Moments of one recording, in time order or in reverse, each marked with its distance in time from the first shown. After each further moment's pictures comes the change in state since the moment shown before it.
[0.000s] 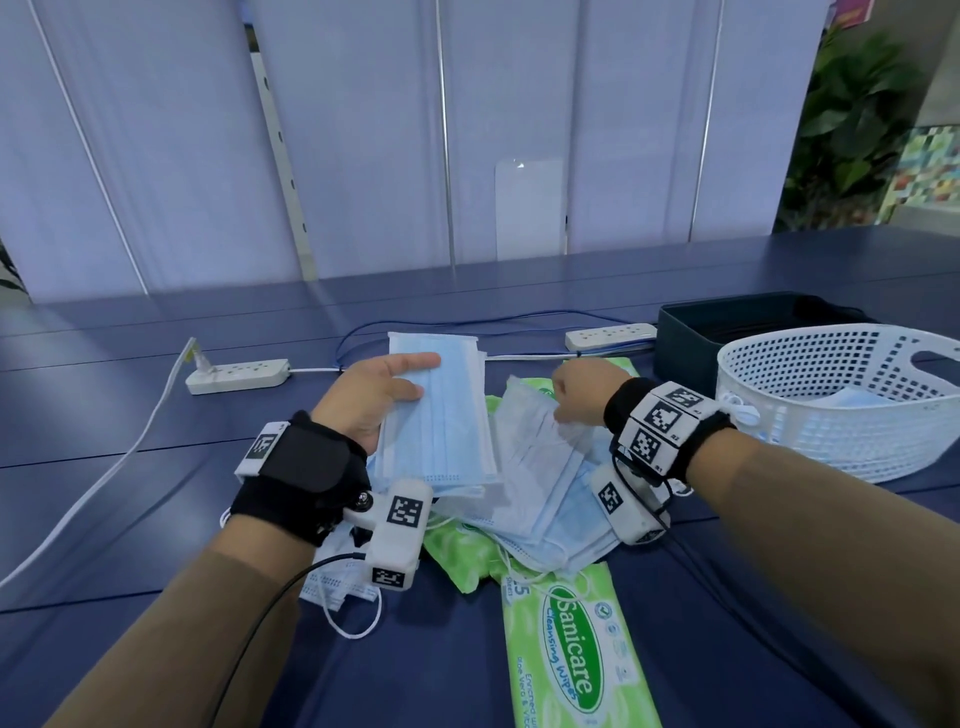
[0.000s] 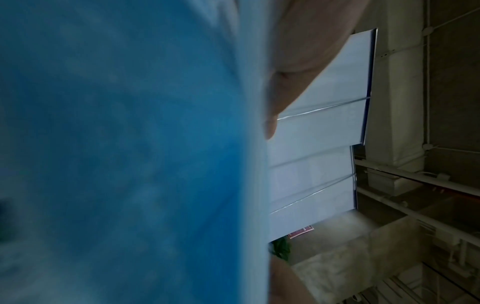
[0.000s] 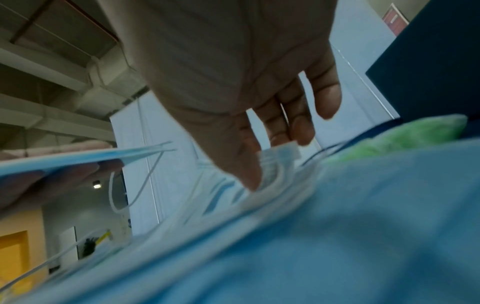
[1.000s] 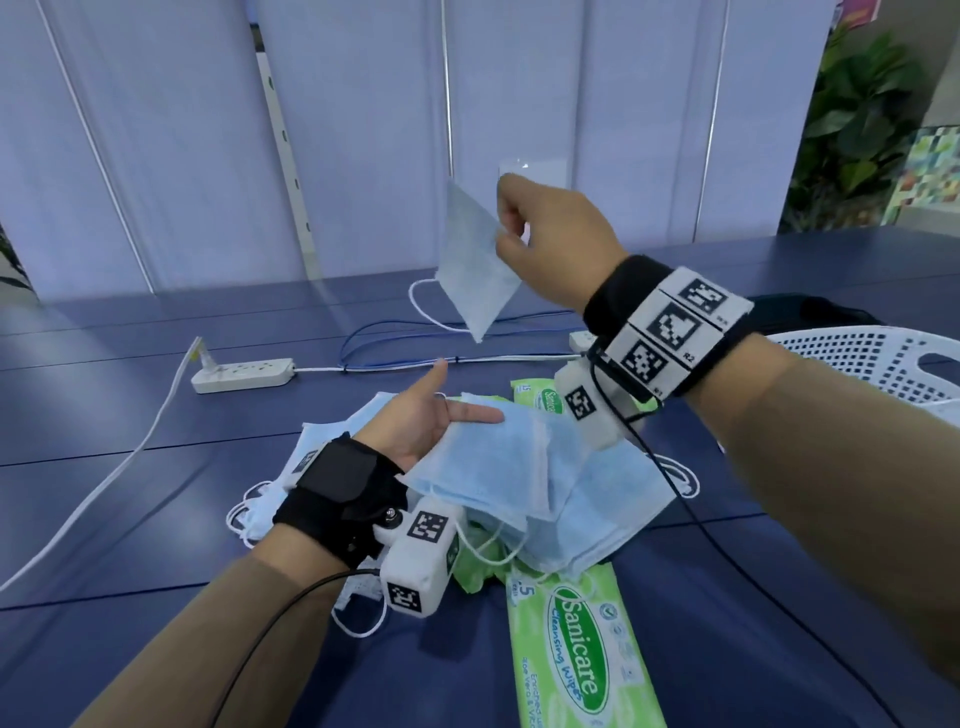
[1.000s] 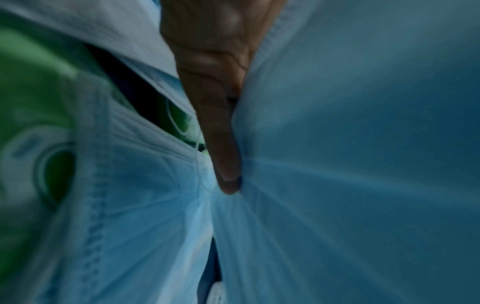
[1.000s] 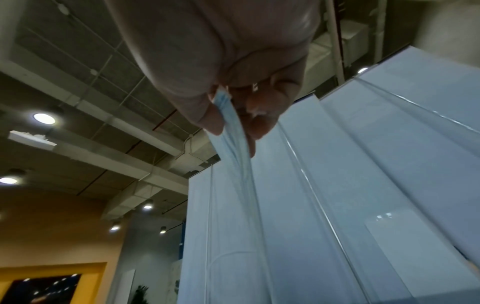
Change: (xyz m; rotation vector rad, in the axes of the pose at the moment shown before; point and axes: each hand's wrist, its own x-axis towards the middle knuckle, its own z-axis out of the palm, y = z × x) left_hand 0.006 -0.020 0.019 -0.130 -0.324 -0.360; right_hand -0.031 -0.048 -0.118 0.410 0.669 -0.277
